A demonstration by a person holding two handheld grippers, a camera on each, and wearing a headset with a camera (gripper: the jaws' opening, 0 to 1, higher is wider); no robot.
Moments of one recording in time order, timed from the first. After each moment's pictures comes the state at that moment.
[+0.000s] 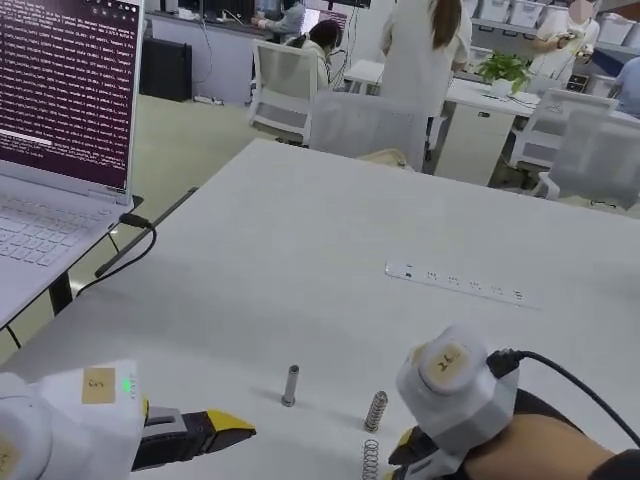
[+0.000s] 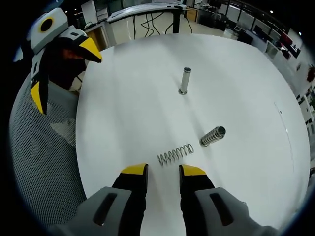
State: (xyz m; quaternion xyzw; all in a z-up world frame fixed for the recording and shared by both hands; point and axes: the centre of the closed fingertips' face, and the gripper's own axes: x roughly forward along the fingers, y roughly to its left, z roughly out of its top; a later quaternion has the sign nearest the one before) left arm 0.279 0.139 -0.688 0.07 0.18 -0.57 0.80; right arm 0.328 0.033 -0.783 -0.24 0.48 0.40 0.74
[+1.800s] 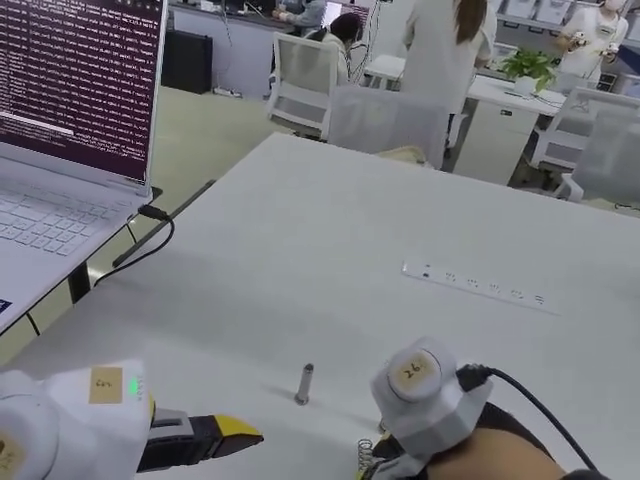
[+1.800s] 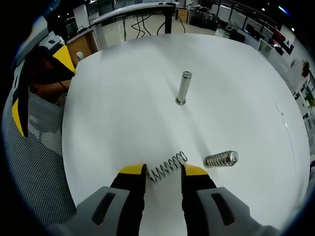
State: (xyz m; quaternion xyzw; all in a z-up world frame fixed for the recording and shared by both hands) left arm 0.280 0.146 -0.694 0.07 0.18 -0.57 0.80; right arm 0.351 0.063 -0.801 -0.24 0.46 0.38 0.76
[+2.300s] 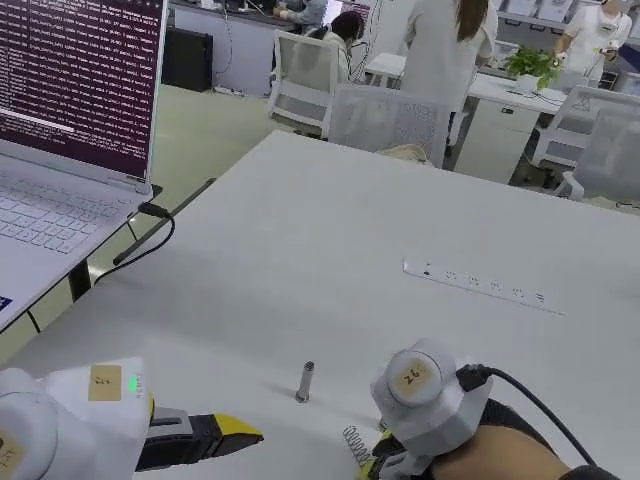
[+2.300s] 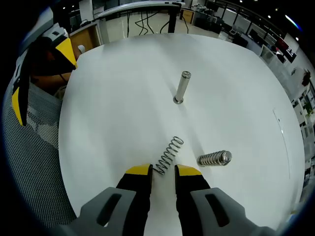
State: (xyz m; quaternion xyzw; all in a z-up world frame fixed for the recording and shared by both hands) left arm 0.280 0.147 -0.694 0.07 0.18 -0.57 0.80; right arm 0.355 0.054 -0.798 -0.27 0.45 0.38 0.76
